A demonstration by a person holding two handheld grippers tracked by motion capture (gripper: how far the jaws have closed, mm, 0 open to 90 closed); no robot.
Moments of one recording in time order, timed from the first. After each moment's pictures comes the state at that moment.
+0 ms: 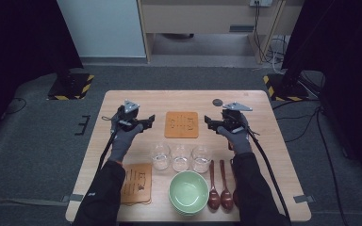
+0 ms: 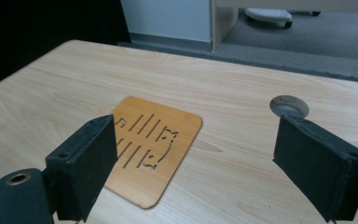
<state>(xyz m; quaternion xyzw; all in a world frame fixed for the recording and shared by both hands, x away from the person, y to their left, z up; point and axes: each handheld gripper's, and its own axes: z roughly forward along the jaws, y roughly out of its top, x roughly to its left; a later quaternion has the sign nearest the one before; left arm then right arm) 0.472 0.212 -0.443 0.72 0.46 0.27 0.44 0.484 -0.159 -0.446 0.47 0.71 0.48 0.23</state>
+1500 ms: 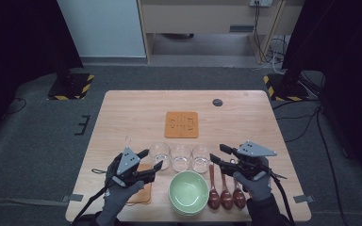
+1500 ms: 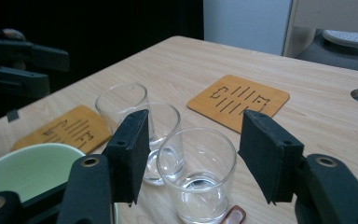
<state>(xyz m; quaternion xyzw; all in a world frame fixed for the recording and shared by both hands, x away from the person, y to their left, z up) 0.302 0.175 -0.436 0.75 0.36 0.23 0.50 0.336 -0.181 -0.434 0.35 0.74 0.55 0.16</state>
